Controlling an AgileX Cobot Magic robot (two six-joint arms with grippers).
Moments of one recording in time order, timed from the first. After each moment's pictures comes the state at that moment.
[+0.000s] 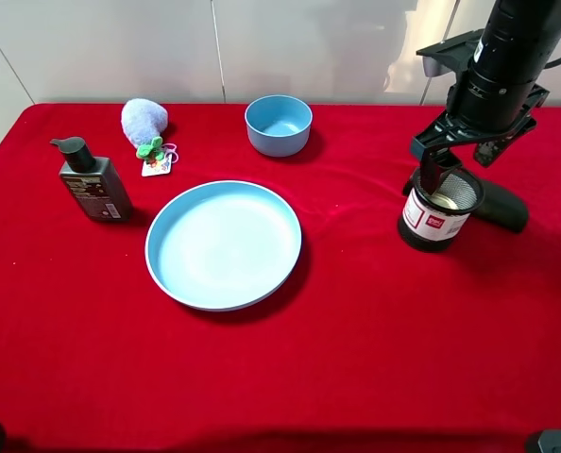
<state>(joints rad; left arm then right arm) 0.00 -0.01 -0.50 -0.18 1.07 0.23 0.35 1.76 -1.22 -0.08 1.10 -0.08</state>
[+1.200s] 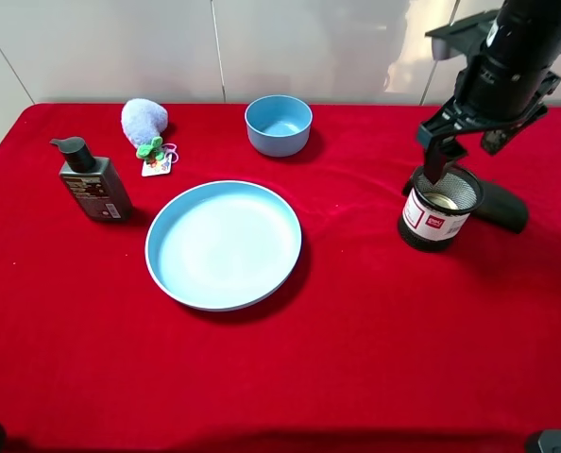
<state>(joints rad) 0.00 -0.01 -0.50 -0.18 1.07 0.23 0.35 1.69 -1.22 -0.08 1.10 -0.08</state>
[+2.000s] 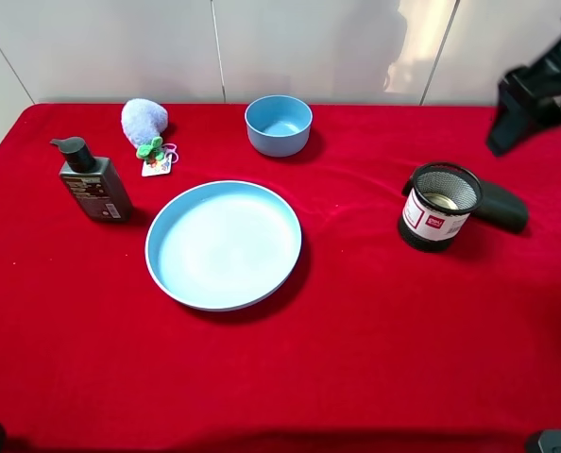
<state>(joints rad) 0.00 -0.01 -0.50 -0.18 1.07 0.23 0.35 1.28 -1.09 -0.06 1.21 -0.08</state>
